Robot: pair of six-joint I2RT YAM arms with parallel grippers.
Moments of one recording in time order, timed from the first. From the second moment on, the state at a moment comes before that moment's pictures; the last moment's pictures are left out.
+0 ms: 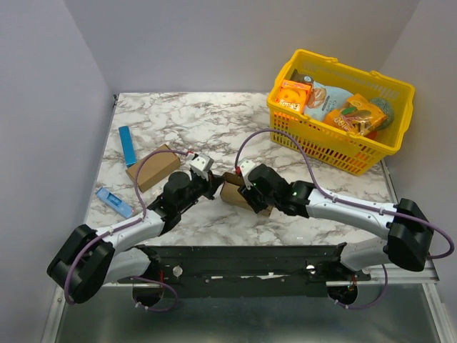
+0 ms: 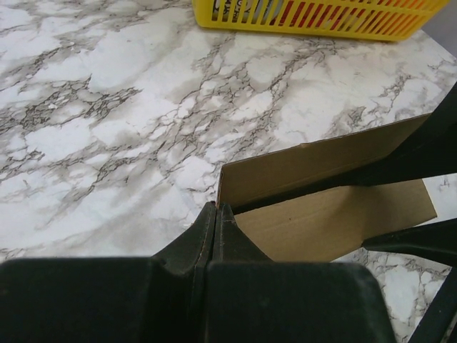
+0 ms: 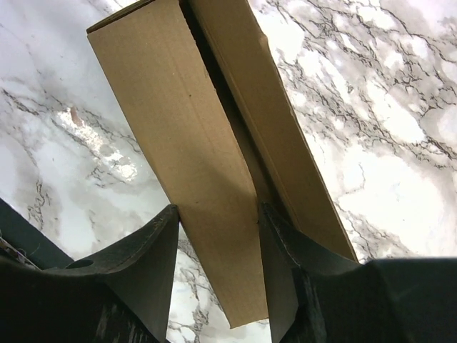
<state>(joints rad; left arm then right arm) -0.64 1.13 0.36 0.57 0.12 -0.23 0.99 1.36 0.91 -0.37 0.23 0.05</state>
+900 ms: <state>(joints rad) -0.64 1.26 0.35 0.77 0.10 -0.25 0.86 1.39 0.94 -0.38 0.06 0.08</state>
